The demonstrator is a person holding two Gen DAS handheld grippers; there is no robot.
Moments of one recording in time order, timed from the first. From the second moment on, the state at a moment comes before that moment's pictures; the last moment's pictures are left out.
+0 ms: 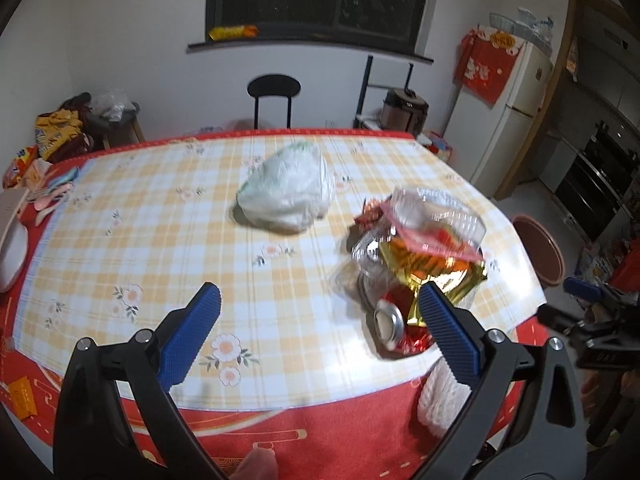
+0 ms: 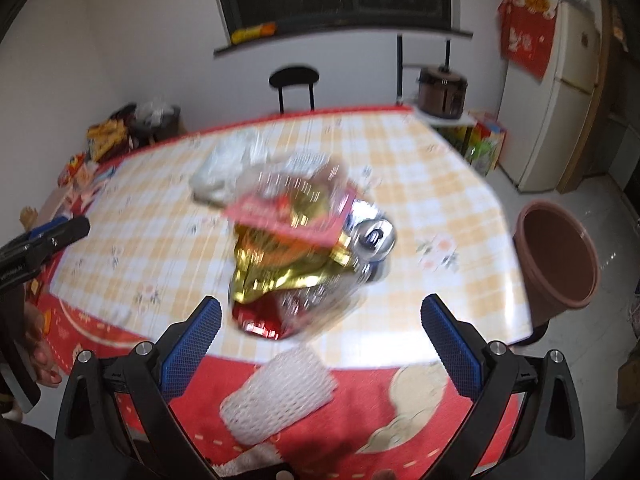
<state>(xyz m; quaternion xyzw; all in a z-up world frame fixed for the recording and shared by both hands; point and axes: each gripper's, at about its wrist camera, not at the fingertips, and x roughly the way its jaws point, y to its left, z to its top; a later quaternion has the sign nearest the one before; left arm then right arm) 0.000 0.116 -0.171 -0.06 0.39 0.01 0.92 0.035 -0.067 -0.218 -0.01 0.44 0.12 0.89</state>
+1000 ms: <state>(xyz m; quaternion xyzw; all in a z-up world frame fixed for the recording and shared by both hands) 0.016 0.146 -0.240 -0.06 0.46 -0.11 0.88 0.023 -0.038 -0.357 0.18 0.62 -0.02 0.77</state>
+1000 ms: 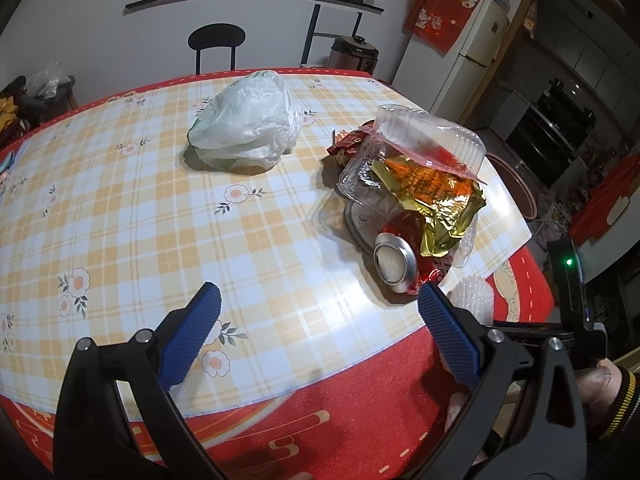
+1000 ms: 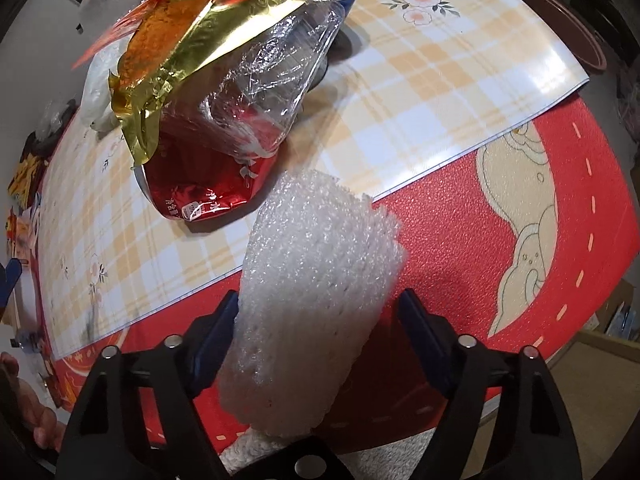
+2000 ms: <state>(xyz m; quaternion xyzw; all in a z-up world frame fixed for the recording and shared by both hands) 0.086 0.149 -0.220 -0.21 0.47 -0.17 0.84 0.024 -0.073 -0.293 0.15 0.52 -0.03 0.84</state>
